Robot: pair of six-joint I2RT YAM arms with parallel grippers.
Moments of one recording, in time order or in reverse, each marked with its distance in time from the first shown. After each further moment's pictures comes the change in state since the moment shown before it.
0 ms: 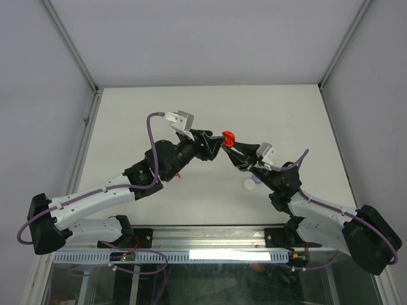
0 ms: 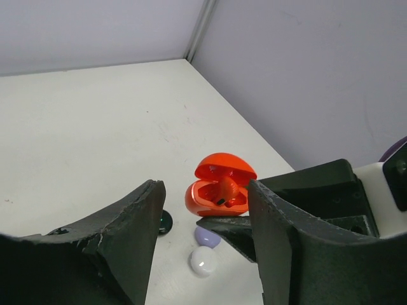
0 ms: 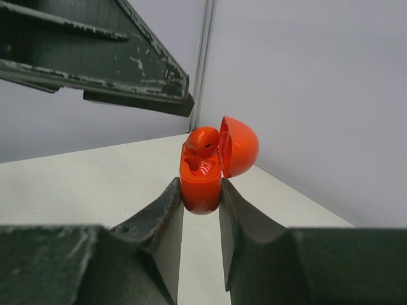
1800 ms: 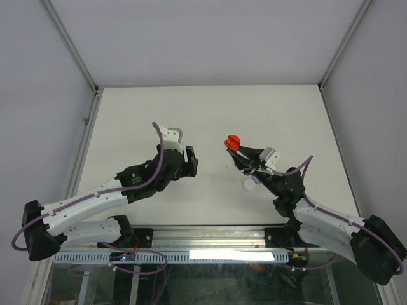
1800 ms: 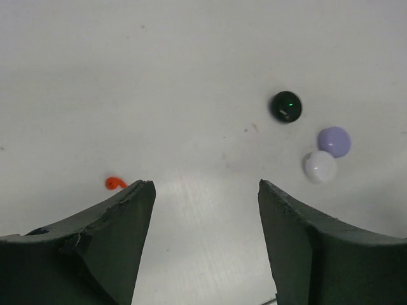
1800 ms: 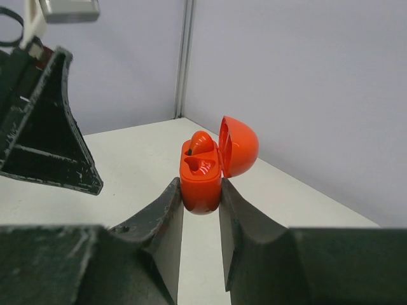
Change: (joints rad) left arm 0.015 -0.085 -0.023 -0.624 -0.211 -0.223; right arm 0.006 -0.111 -0.061 -0.090 0.068 -0.030
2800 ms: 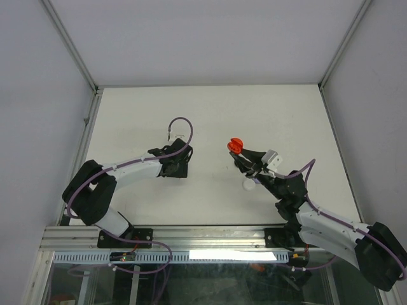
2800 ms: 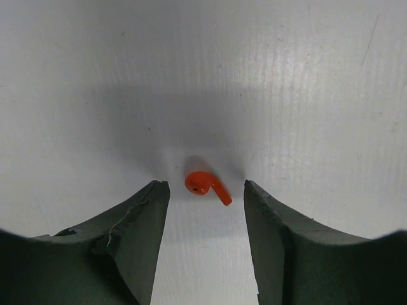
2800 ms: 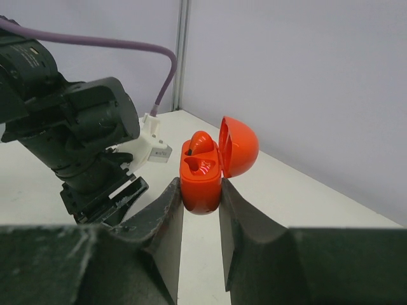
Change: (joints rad) left arm 0.322 0.498 -0.023 -0.071 0.241 0.038; right arm 0.000 -0.079 -0.046 -0.061 0.018 0.000
